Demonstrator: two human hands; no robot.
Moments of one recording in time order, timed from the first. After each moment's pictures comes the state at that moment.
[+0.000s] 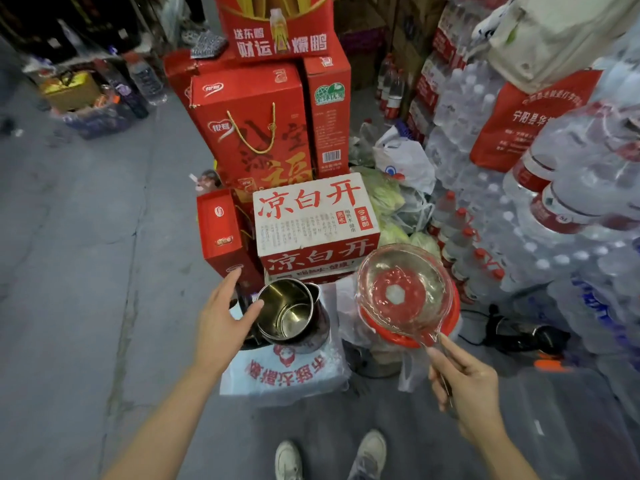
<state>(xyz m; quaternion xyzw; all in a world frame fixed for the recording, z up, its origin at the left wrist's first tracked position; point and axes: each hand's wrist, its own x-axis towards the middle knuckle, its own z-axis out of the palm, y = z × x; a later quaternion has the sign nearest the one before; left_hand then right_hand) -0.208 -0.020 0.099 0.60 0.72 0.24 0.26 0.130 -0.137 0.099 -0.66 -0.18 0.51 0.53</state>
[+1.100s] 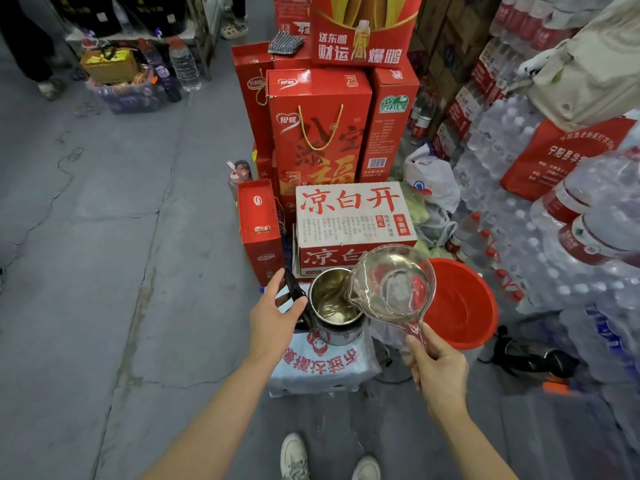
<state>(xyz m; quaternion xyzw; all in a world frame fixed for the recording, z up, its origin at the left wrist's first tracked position) -0.256 -0.052 0.095 0.45 0.69 0.37 0.43 0.003 -0.122 0.073 -0.75 -0.32 0.39 0.42</state>
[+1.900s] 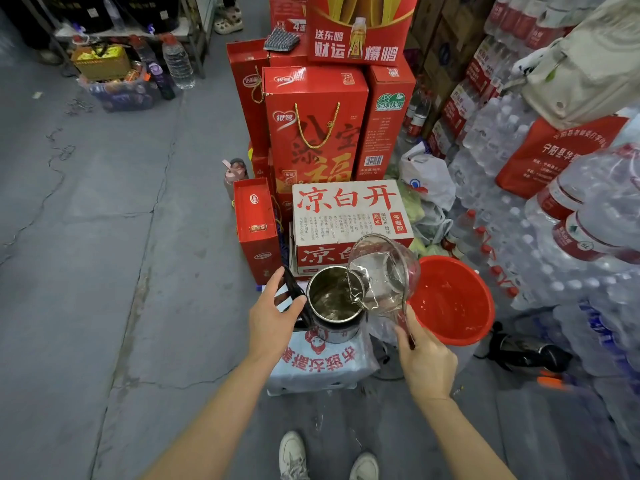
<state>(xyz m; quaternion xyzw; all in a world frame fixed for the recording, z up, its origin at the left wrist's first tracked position) -0.254 -0.051 0.093 0.47 0.70 0.35 0.41 -0.015 -0.110 0.076 -0.78 -0.59 0.05 0.22</state>
